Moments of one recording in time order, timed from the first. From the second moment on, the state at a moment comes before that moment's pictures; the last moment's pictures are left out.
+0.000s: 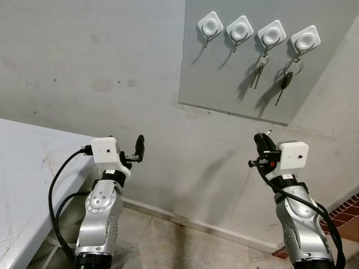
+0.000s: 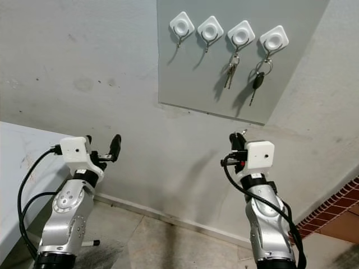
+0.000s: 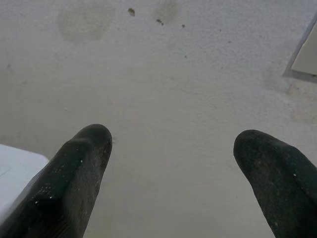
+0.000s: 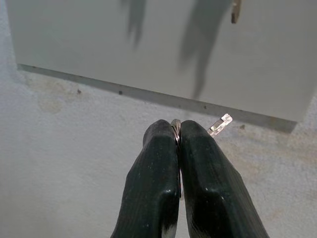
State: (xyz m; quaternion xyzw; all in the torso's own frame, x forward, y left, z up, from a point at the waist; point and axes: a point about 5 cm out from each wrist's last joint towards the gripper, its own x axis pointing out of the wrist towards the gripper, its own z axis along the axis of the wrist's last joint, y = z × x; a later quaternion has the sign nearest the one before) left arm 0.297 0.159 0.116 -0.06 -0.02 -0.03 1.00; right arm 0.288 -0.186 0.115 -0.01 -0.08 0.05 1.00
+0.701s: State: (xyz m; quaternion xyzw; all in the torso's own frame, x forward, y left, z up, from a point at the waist) left arm 0.314 0.143 0.115 -0.07 -0.02 -0.07 0.99; right arm 0.276 -0.201 0.113 -0.01 -0.09 0.00 1.00
